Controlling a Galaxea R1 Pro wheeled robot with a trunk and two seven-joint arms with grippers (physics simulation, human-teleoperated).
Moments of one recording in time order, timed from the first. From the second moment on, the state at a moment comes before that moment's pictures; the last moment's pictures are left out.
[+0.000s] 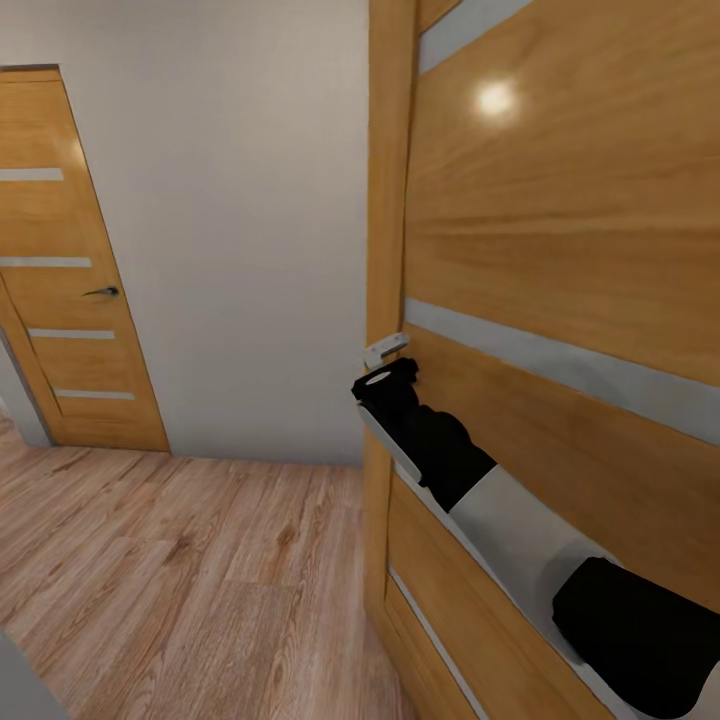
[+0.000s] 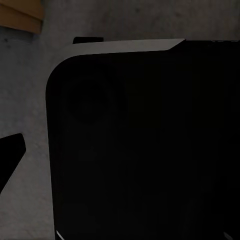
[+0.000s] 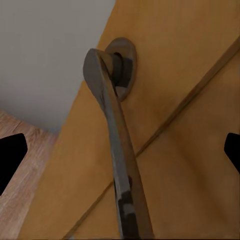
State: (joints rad) left arm 0.00 -0.03 0.00 -0.07 0.02 -0.06 -0.01; right arm -1.12 0.17 0.67 -0.99 -0.26 0.86 -0.51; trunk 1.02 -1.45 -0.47
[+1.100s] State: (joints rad) left arm 0.00 -0.03 0.00 -0.07 0.02 -0.06 -0.01; right arm -1.13 0.17 0.63 -0.74 -0.25 0.84 -0.61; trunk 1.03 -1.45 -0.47
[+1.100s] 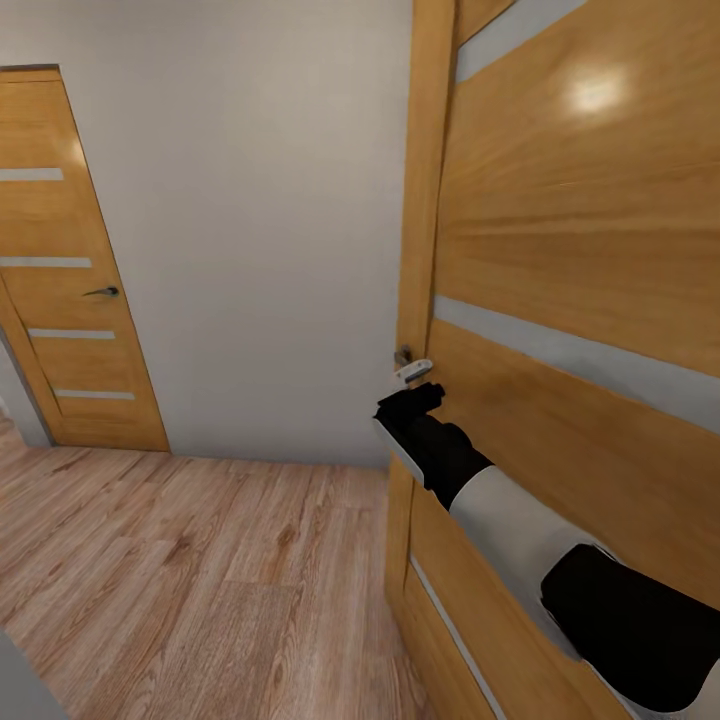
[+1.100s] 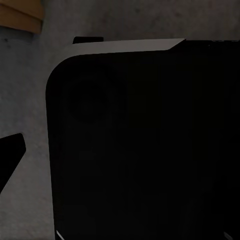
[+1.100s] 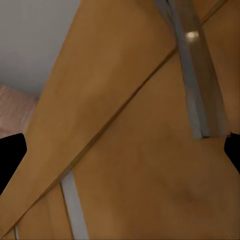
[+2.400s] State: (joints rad) left arm 0.00 -0.03 0.00 -0.07 0.02 -0.06 -0.01; right arm -1.24 0.17 0.59 -0.50 -0.26 0.73 -0.61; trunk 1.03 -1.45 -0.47
